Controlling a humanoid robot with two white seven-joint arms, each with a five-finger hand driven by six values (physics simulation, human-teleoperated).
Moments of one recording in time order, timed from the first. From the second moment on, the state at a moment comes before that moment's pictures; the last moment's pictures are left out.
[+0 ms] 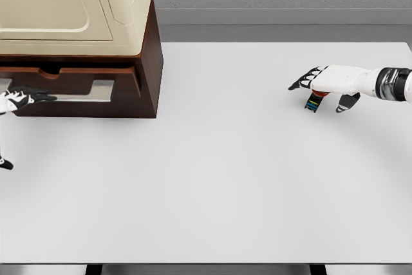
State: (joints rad) left arm -0.89 1.53 -1.19 -1.76 0.52 -0.28 -0.49; right arm -0.76 -0.71 0.64 -1.16 0.59 -0.61 0.61
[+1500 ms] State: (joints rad) left arm -0.90 1.69 -1.31 -1.76 0.53 -0.58 -0.50; right arm -0.76 -0.71 0.64 -1.16 0.59 -0.61 0.61
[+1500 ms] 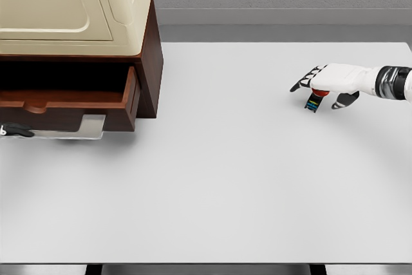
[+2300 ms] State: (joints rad) left arm -1.00 1.74 -1.16 -1.74 0.83 -0.57 -0.61; right arm -0.76 -0.71 0.64 -1.16 0.58 -0.61 0.61
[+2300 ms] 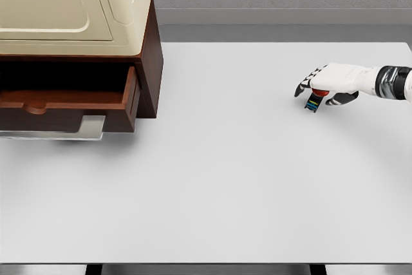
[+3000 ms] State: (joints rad) left arm -1.01 1.66 -1.15 -1.76 0.81 -0.61 -0.61; right arm -0.76 -0.71 0.64 -1.16 0.58 -0.61 0.61
